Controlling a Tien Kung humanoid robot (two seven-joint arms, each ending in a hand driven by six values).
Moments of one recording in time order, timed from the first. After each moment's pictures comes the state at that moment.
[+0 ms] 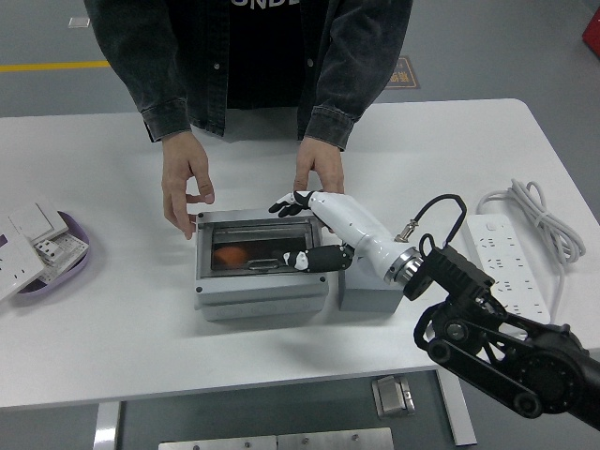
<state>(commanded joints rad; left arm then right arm) 0.10 0.13 -1.09 -0.18 1.10 -0.04 0.31 0.39 -0.34 0.66 1.56 -1.75 -0.22 -0.06</state>
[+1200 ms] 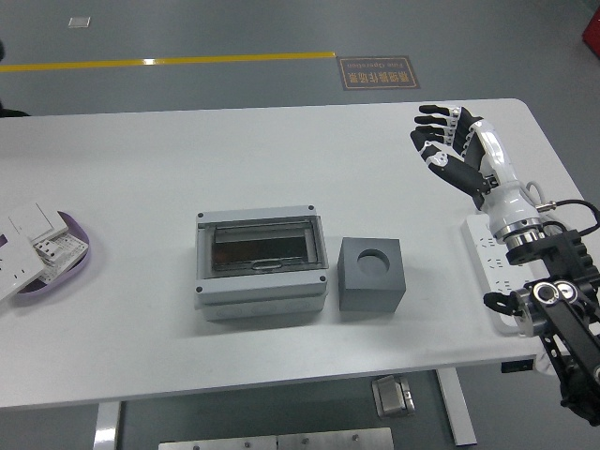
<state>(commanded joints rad) 0.10 0.13 -1.09 -0.18 1.10 -0.04 0.31 0.12 -0.24 1.32 1.52 -1.27 -0.15 0.18</state>
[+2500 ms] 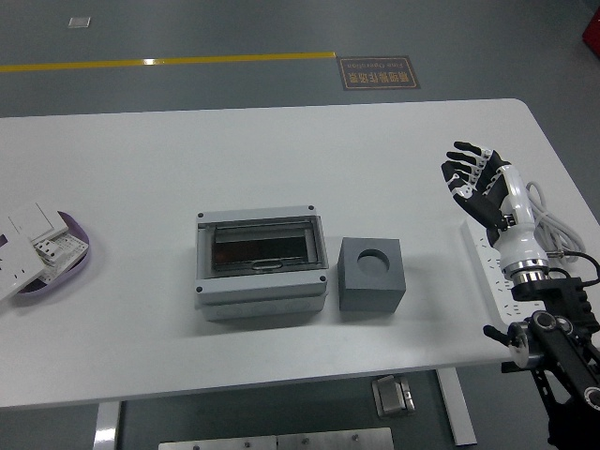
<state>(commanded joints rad) 0.11 0.11 -1.16 -0.18 1.17 -0.02 0.34 0.04 -0.16 1.38 1.40 -1.20 -0.17 0.30</state>
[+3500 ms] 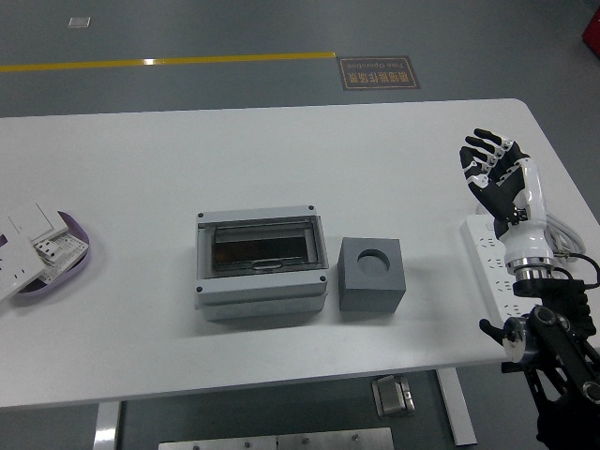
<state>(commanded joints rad) 0.10 0.10 -1.18 -0.18 1.21 -0.02 0.35 0.05 -0.13 1.42 1.38 -1.14 -0.19 0.39</state>
